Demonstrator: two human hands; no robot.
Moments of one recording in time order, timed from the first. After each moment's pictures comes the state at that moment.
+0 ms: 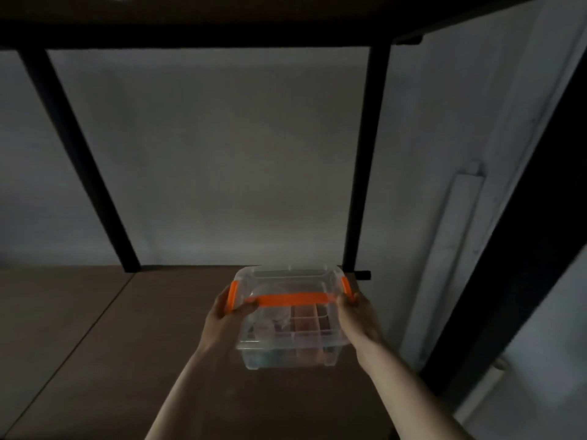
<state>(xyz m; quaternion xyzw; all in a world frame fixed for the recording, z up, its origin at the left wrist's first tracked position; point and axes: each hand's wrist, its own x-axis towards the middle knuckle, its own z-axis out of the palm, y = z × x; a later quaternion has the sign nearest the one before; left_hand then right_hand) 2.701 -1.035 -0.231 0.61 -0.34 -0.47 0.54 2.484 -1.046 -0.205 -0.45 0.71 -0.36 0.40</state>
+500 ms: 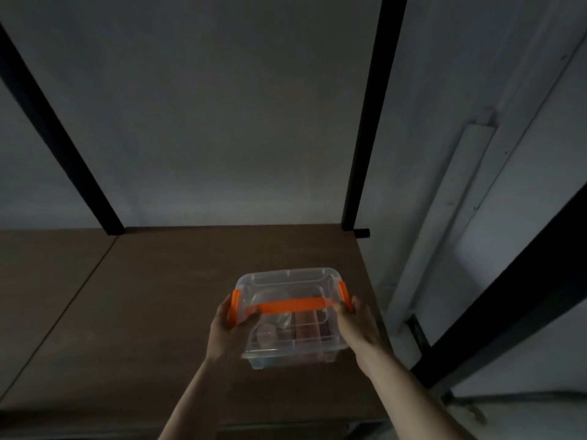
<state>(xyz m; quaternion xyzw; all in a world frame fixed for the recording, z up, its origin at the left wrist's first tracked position) 2.717 -1.019 -0.329 0.64 -0.35 -0.49 0.48 2.500 -1.026 -0.276 -0.42 0.73 -0.30 0.46</state>
